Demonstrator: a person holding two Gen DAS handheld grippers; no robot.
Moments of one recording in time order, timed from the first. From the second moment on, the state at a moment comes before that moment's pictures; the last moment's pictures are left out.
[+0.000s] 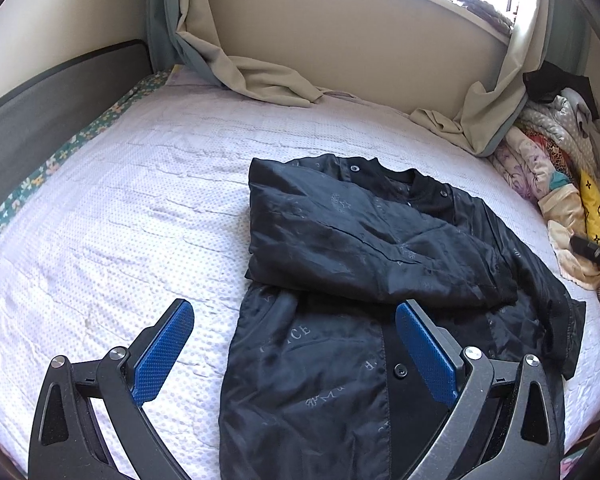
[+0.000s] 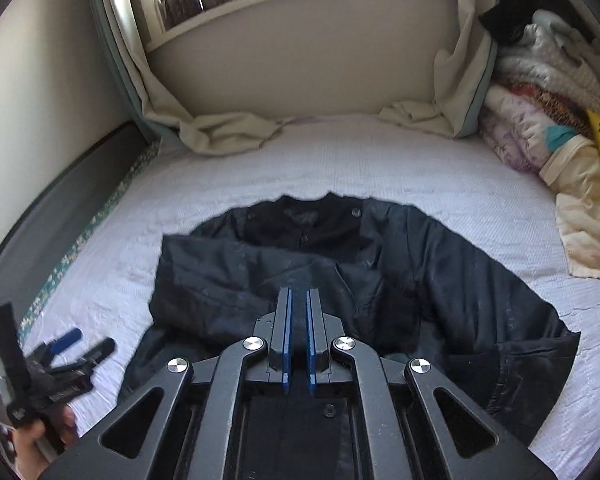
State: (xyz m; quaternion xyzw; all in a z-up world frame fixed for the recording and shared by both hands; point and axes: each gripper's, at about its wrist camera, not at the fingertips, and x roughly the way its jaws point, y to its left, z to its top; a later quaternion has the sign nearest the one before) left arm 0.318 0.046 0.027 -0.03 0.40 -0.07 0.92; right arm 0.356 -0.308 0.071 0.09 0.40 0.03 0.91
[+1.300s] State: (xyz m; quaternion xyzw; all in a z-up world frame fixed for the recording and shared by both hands) left arm 0.322 0.026 0.015 -0.01 0.41 -0.07 0.91; right arm 0.297 -0.434 -0.026 0.12 0.42 -0.12 0.89
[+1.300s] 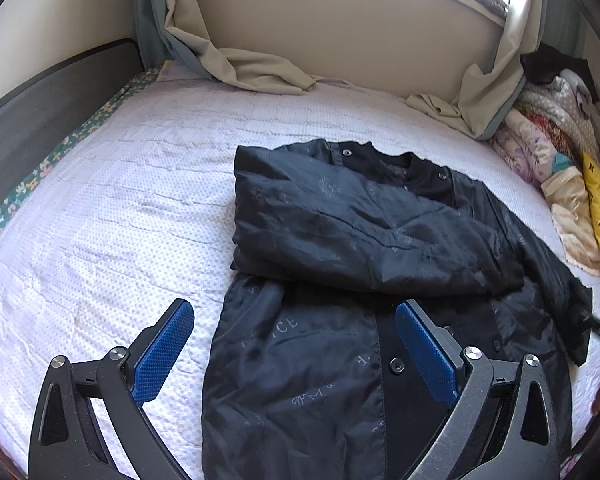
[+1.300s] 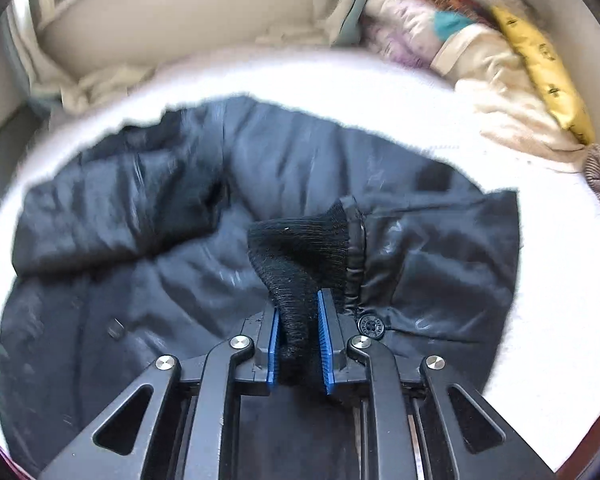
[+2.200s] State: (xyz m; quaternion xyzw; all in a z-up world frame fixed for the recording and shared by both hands) left arm 0.324 0.064 0.034 -0.07 0.40 -0.06 0.91; right arm 0.415 -0.261 0.116 0.06 0.32 0.05 0.94
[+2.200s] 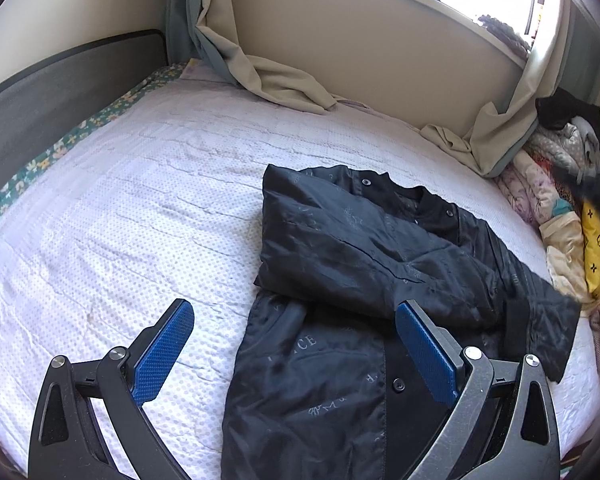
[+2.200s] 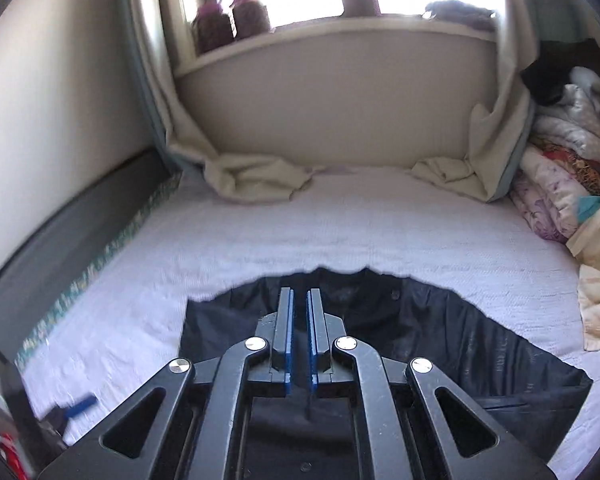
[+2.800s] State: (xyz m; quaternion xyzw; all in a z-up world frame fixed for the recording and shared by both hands) left arm 0.329 0.026 0.004 -0.01 0.43 -0.06 0.90; right arm 0.334 -0.351 -0.065 -0.14 0.49 0.00 0.86
